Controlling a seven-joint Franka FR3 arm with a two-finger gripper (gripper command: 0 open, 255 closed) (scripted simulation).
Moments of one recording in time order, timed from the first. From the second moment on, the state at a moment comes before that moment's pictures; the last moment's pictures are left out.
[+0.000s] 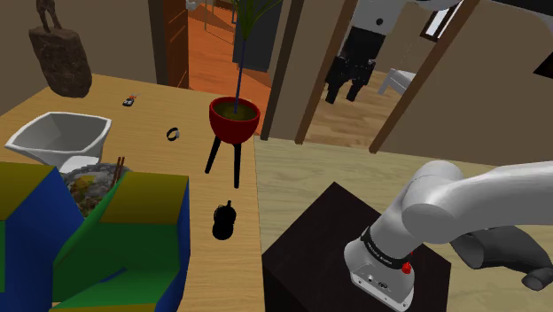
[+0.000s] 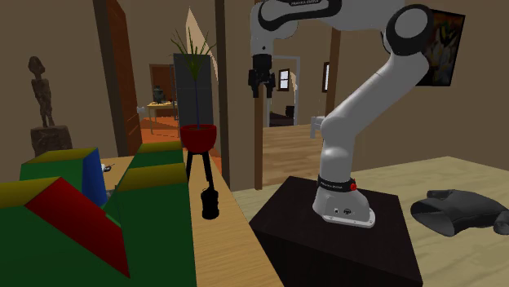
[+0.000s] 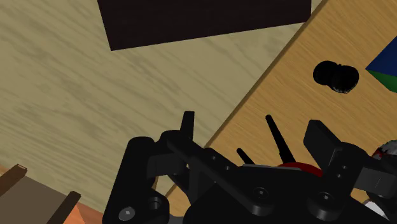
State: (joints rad) arm 0.00 -0.75 -0.04 -2.34 0.04 1.52 0.17
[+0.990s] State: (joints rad) arm 0.09 -0.77 0.21 -2.67 0.21 1.96 0.41
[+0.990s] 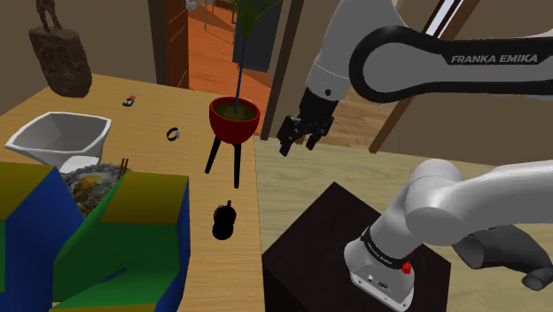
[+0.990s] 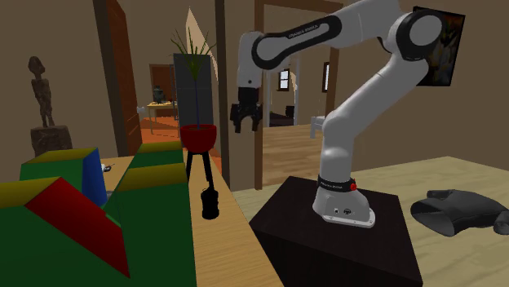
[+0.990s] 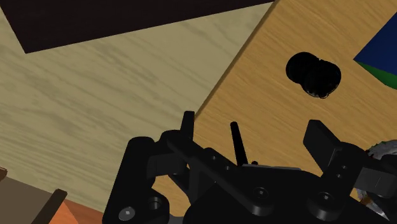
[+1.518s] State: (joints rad) arm 0.13 -0.59 0.40 -2.76 0.30 2.31 0.57
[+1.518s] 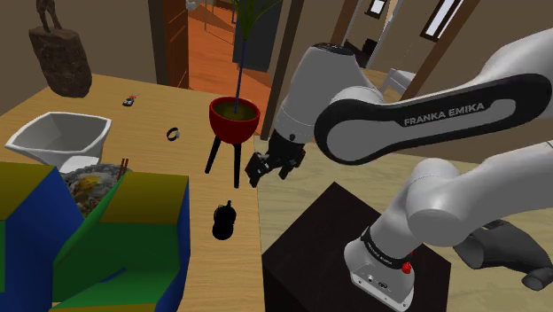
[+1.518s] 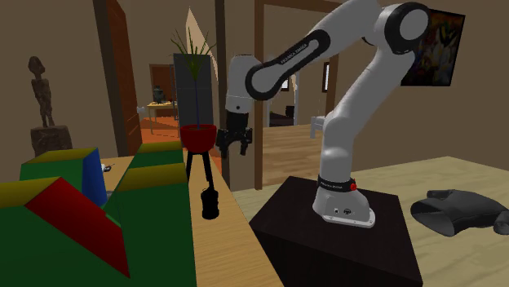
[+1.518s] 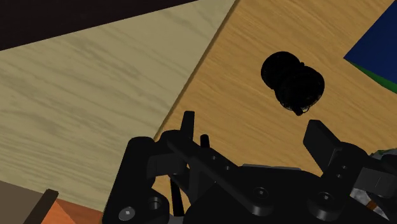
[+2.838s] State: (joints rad) arm -0.14 0.03 0.77 -2.66 -0.33 2.85 1.26
